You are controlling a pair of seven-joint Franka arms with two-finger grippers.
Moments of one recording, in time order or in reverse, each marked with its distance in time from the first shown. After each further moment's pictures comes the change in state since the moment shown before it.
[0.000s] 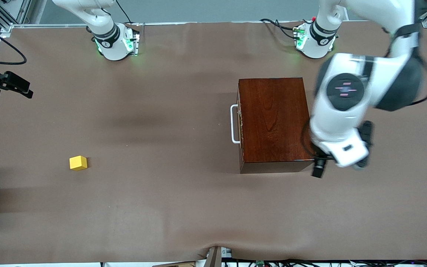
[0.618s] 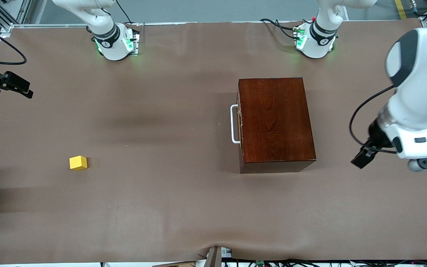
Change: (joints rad) left arm 0.163 -0.158 -0.003 -0.100 -0.114 -0.002 0.590; right arm 0.000 0.000 0.000 0.000 0.000 0.000 0.000
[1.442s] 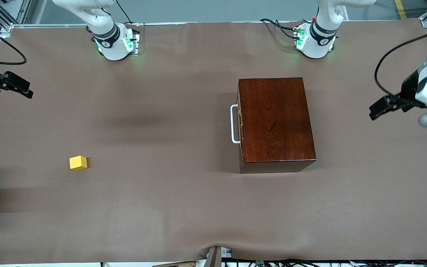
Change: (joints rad) left arm 0.066 -0.277 -0.001 -0.233 -0.035 -0.155 0.696; right arm 0.000 0.000 0.000 0.000 0.000 0.000 0.000
